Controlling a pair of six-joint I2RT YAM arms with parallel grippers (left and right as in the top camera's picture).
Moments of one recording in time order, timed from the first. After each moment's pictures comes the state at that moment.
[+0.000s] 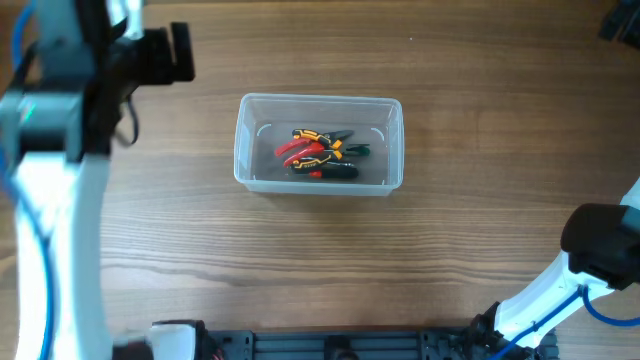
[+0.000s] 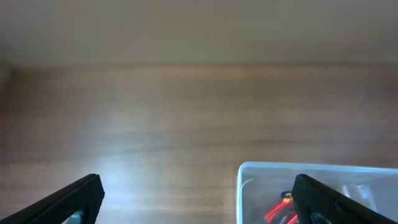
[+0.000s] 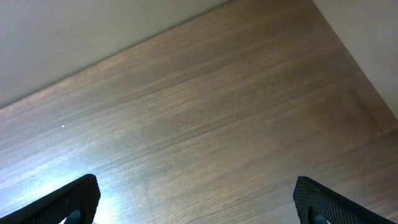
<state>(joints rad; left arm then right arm) -0.03 1.44 1.85 -1.02 -0.02 -0.01 -0.45 2.01 2.35 -1.24 -0.09 0.02</state>
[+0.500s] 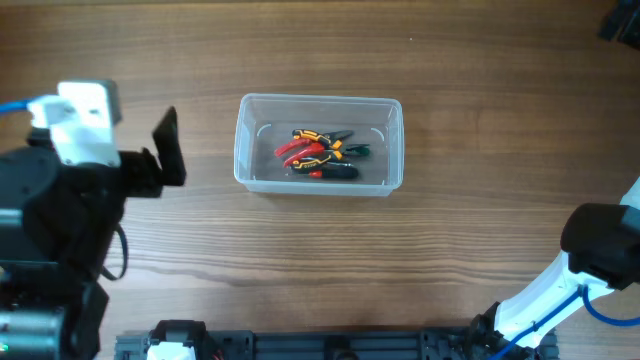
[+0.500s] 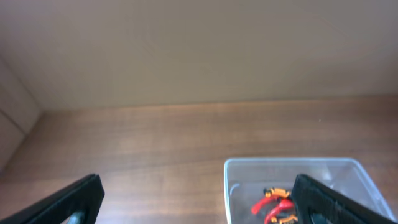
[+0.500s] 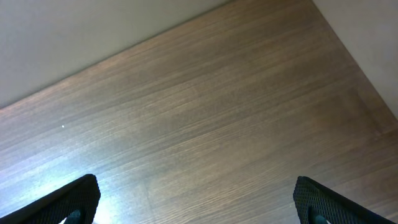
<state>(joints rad) -0.07 0.90 1.44 -0.91 -0.02 0.01 -0.45 2.01 2.35 -1.24 -0.09 0.02</state>
